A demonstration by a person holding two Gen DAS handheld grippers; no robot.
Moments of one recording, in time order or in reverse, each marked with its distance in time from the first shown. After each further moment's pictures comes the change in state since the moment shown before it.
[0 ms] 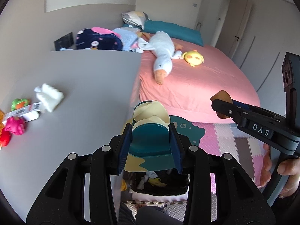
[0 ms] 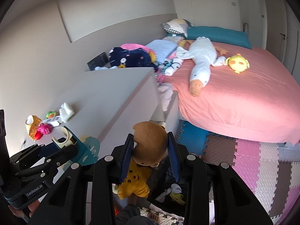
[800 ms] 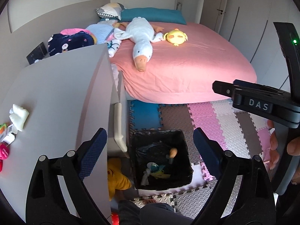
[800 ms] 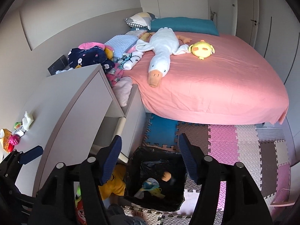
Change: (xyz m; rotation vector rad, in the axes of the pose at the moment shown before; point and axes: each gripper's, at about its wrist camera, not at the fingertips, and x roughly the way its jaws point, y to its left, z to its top) left arm 0.053 -0.059 0.000 0.191 0.101 -0.015; right arm 0.009 -0.076 -0.010 0.115 0.033 -0.206
